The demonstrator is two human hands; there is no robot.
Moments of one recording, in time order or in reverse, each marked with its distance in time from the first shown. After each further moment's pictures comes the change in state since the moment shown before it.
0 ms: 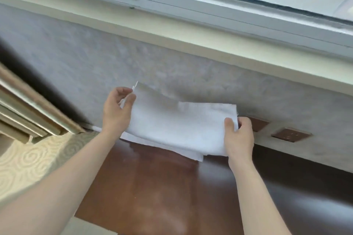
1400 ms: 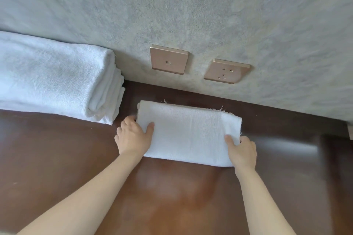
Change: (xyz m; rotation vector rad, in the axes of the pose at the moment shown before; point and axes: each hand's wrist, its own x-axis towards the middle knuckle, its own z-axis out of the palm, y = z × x) left_hand -0.249 -0.075 0.322 0.712 -0.386 -0.432; right_hand 0.108 0.324 -0.204 -0.567 -0.064 0.488
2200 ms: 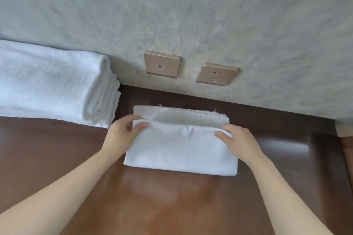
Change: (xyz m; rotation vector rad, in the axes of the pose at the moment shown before) left_hand 0.013 -0.014 -0.042 -0.349 -0.219 0.377; right_hand 0.012 -0.025 -0.051 -0.276 -0.254 -0.616
